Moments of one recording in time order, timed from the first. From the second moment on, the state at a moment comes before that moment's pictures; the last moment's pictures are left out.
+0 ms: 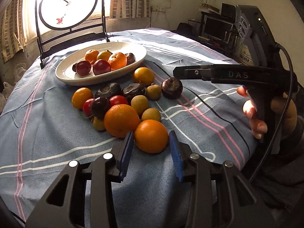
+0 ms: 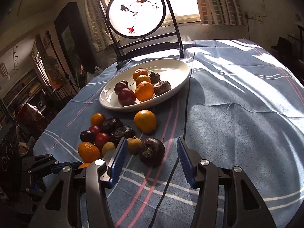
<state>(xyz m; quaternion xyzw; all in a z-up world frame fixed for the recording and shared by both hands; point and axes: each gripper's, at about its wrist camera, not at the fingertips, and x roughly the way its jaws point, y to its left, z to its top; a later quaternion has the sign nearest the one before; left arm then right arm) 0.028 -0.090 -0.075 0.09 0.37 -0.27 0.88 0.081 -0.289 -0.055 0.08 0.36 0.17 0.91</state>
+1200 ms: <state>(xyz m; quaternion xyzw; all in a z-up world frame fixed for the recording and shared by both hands) 0.020 -0.035 -0.046 -0.01 0.34 -0.26 0.90 0.093 -0.269 -0.072 0.04 0.41 0.17 0.89</state>
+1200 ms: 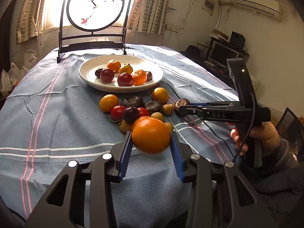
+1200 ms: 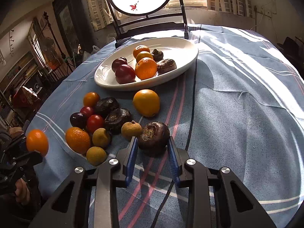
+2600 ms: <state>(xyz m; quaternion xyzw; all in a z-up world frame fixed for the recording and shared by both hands) 0.150 -0.013 -0.015 -0.02 0.35 -0.20 0.91 0.151 -0.271 -0.015 0.07 0.34 0.17 0.92</state>
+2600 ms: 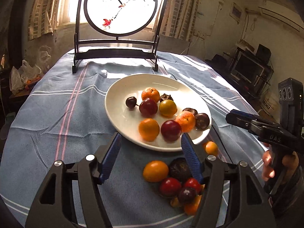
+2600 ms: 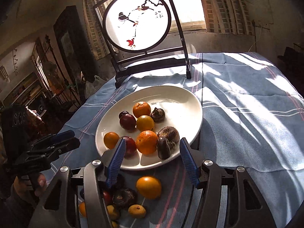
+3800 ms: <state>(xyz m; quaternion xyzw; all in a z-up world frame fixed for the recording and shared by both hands) 0.034 -0.030 -0.036 0.02 0.34 -0.23 0.91 0.085 -0.244 -0.060 0.00 0.40 0.20 0.90</state>
